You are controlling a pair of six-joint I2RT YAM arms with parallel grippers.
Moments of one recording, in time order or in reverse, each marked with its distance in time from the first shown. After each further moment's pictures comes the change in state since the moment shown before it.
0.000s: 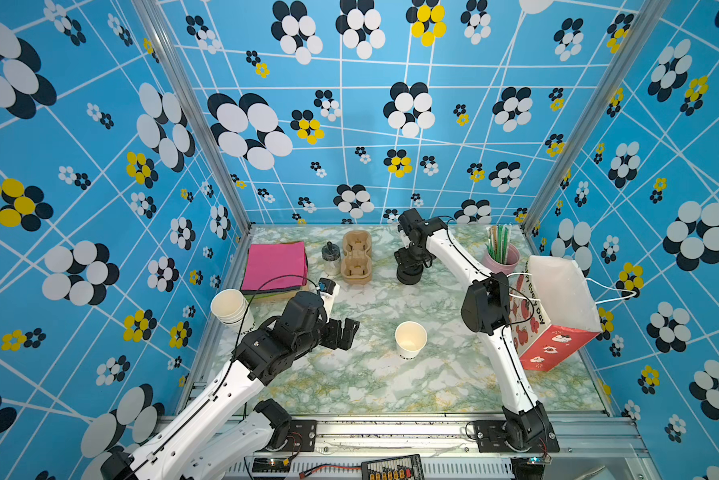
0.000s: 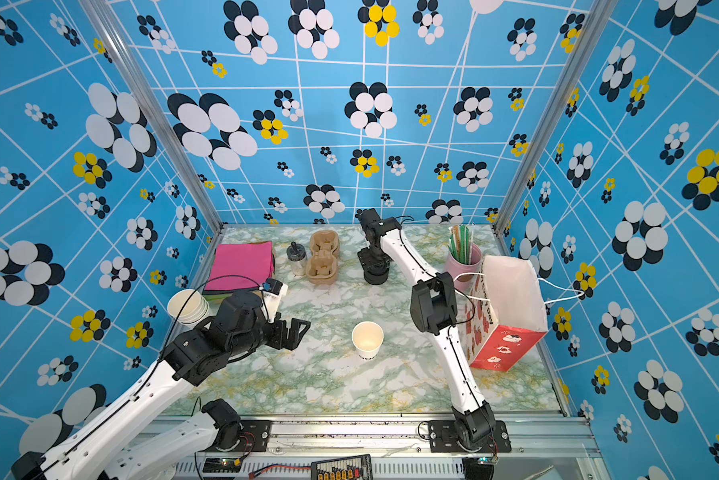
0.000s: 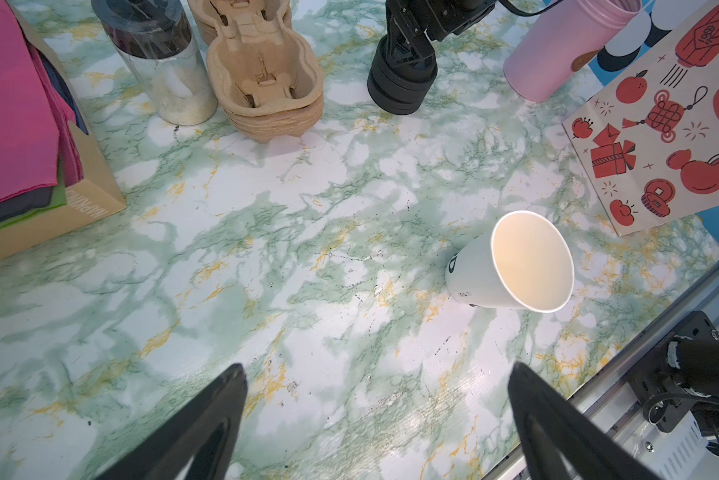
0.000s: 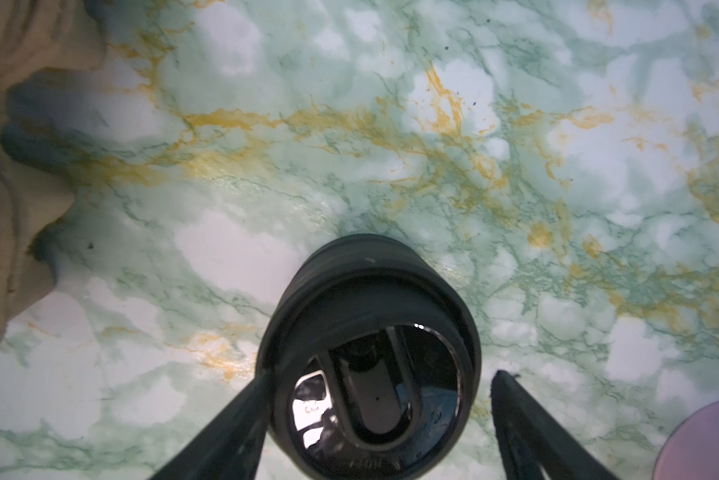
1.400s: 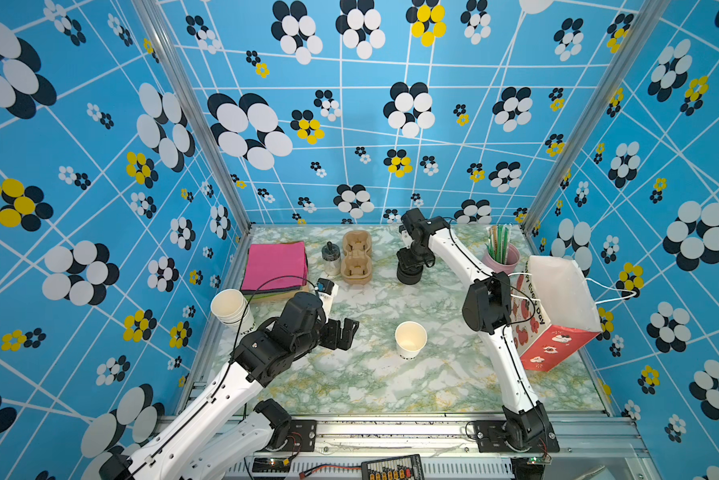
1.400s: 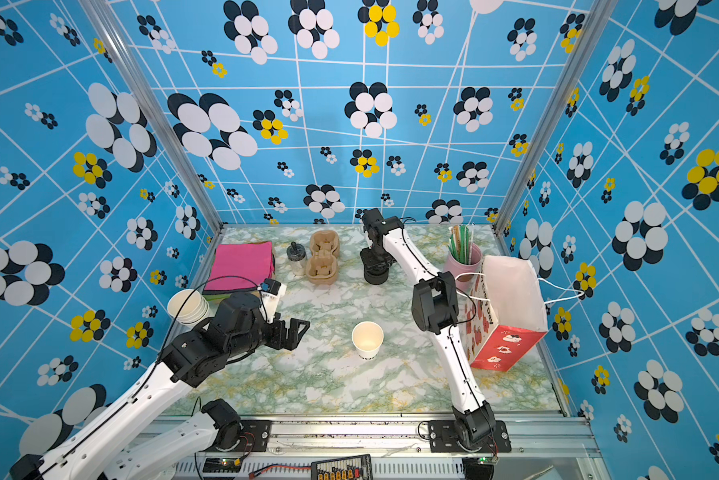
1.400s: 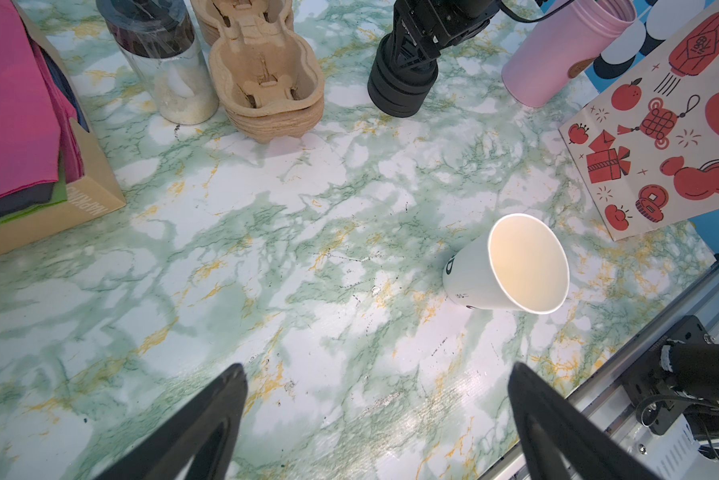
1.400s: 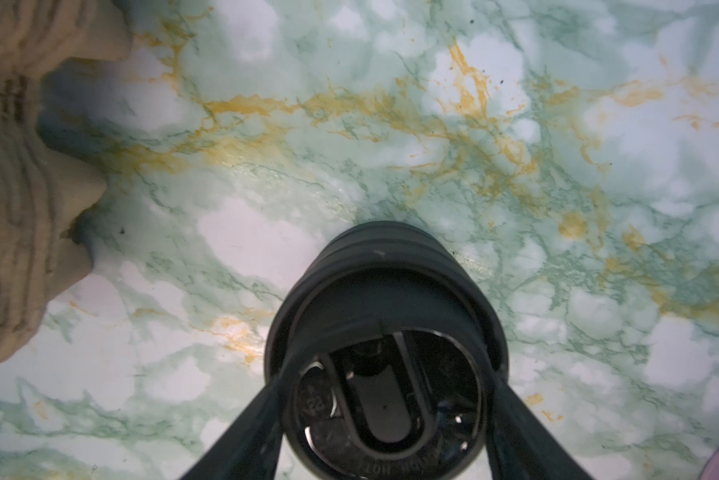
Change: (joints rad) left arm 0.000 -0.013 -0.002 0.000 0.000 -0.015; right arm -0.013 -0.003 0.004 -0.023 -0.077 0.011
